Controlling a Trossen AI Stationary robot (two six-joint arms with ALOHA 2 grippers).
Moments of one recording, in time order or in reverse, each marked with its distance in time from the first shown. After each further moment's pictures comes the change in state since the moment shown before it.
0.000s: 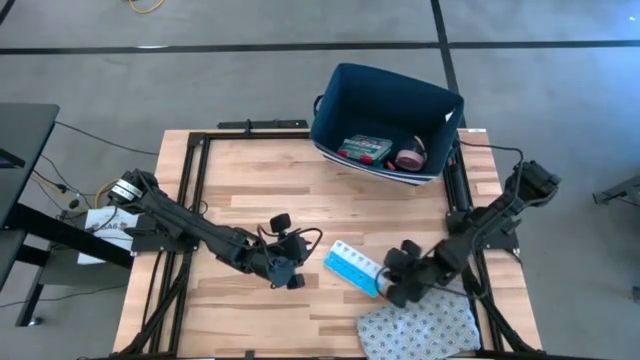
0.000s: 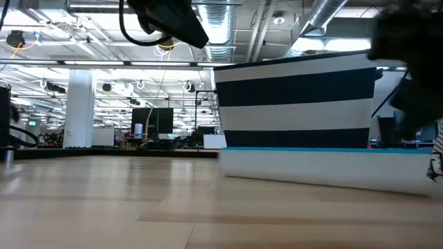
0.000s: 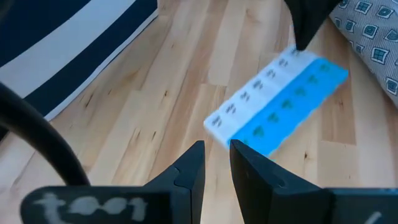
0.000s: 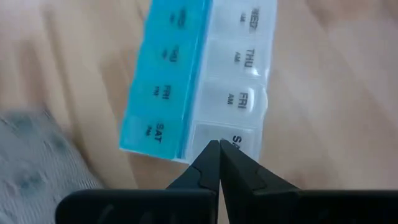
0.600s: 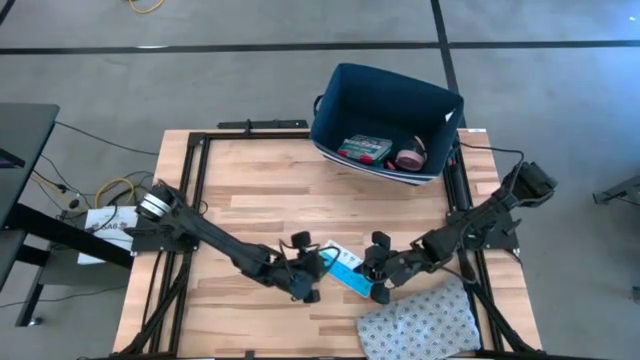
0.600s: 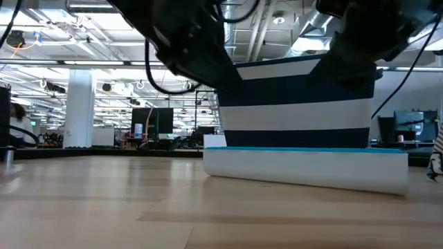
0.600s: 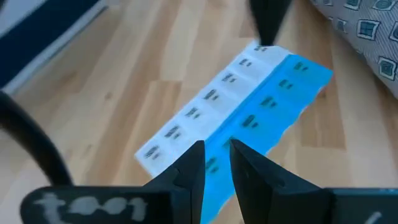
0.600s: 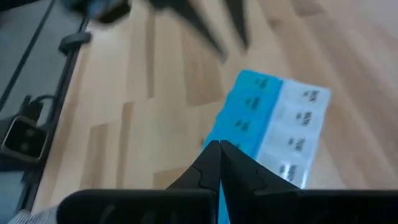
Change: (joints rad) left arm 0.001 0.249 0.002 0.294 0.056 0.066; right arm -0.154 0.029 0.063 0.346 0.000 -0.514
